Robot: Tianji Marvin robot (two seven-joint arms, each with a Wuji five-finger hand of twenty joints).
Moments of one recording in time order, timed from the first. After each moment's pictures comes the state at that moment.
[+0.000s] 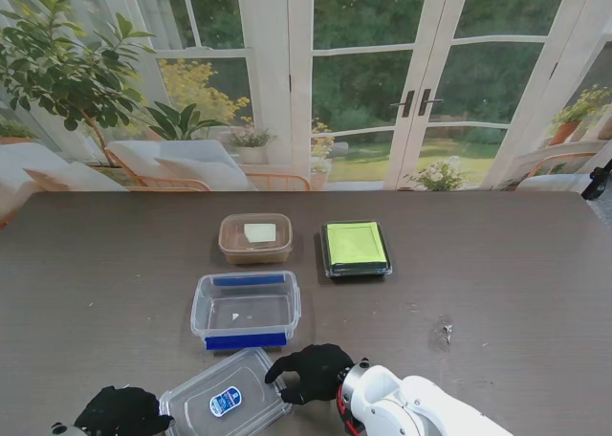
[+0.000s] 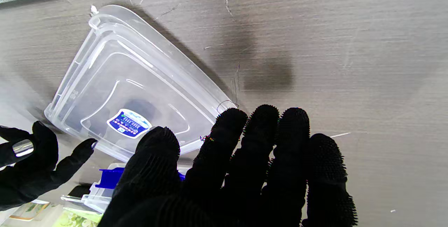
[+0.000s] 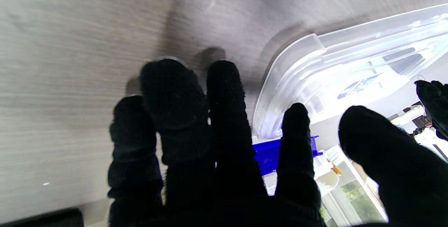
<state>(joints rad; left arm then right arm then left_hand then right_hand) 2.38 -1.05 -1.65 -2.20 1.00 0.11 -0.41 -1.49 -1.04 0.74 -1.68 -0.77 0.08 0.20 1.02 -0.03 0.01 -0.02 0.89 0.35 0.23 0.29 0.96 0.38 0.28 0.68 0.68 0.45 0.72 0.80 0.22 0.39 1.18 0.83 0.15 -0.40 1.09 -0.09 0.56 -0.26 0.43 0.14 1.14 0.12 0.72 0.57 1.26 0.19 1.02 0.60 0.52 0.38 1.43 0.55</state>
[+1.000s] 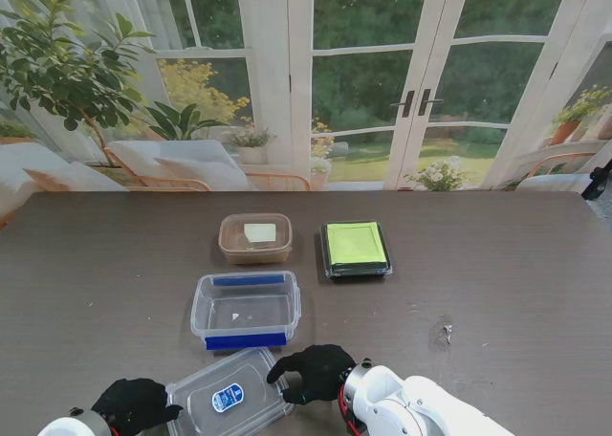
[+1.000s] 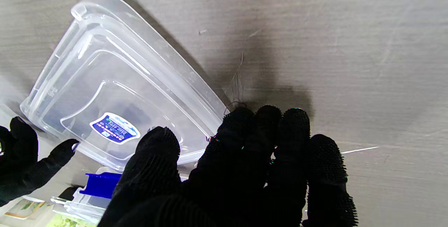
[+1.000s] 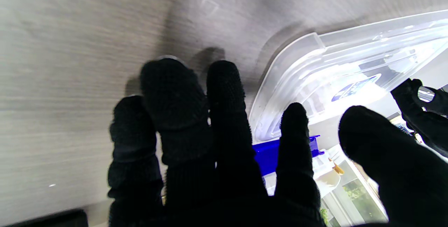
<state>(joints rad) 2.25 -1.04 -1.59 -2.08 0.95 0.10 -0.42 -1.50 -1.04 0.75 -1.68 -0.76 0.07 0.20 1.02 -0.03 0.01 -0.02 0.91 0.41 0.25 0.27 0.96 0.40 0.28 0.68 0.67 0.45 0.72 0.80 0.21 0.39 1.18 0.83 0.15 -0.40 1.09 -0.09 0.56 -0.24 0.43 0.14 1.14 0.12 0.72 0.57 1.26 0.19 1.02 0.60 0.52 0.38 1.43 0.55</state>
